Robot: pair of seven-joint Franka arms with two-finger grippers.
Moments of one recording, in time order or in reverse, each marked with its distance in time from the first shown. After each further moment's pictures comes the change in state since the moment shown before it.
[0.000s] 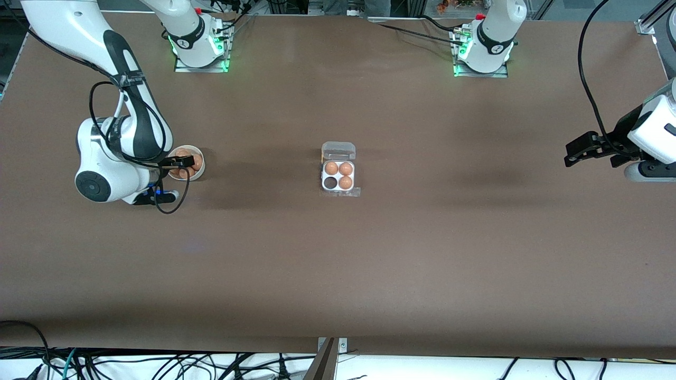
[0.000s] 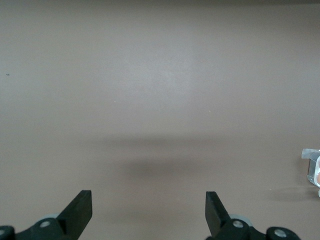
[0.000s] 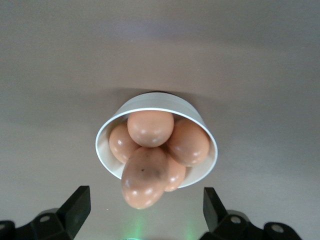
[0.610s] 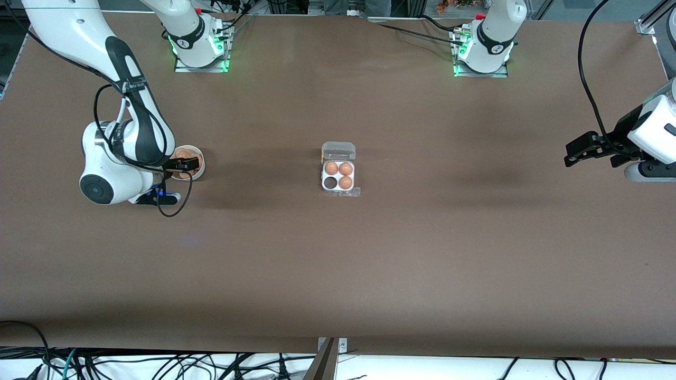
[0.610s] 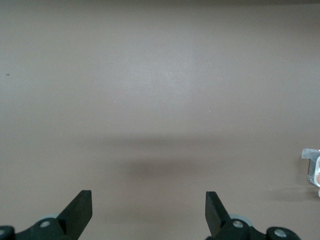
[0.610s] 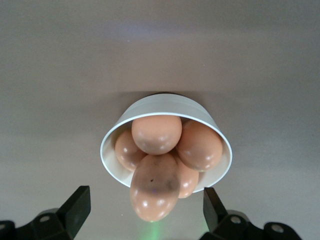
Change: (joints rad) left arm 0.000 0.000 0.000 0.000 0.000 0.000 0.000; right arm 0.001 0.025 0.000 0.000 0.031 0.006 0.091
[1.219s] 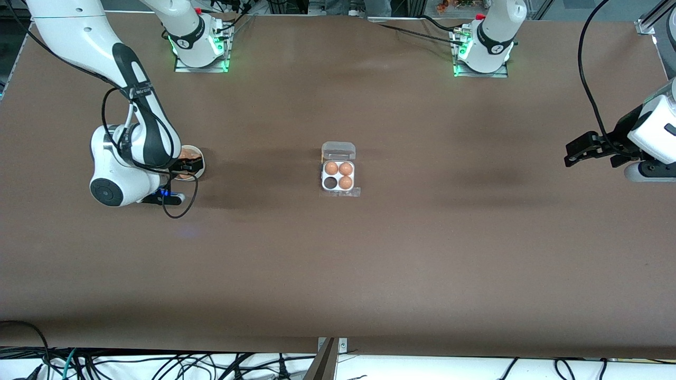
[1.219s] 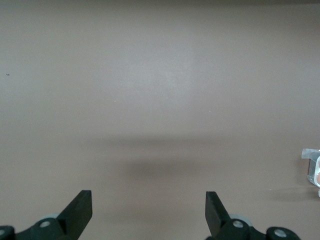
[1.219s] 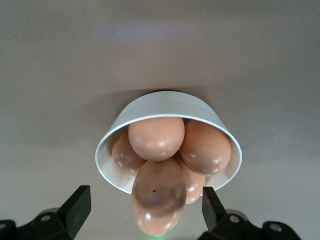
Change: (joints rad) left arm 0.000 0.000 0.000 0.000 0.000 0.000 0.000; right arm 0.010 0.025 0.000 -0.002 0.000 -0.001 0.045
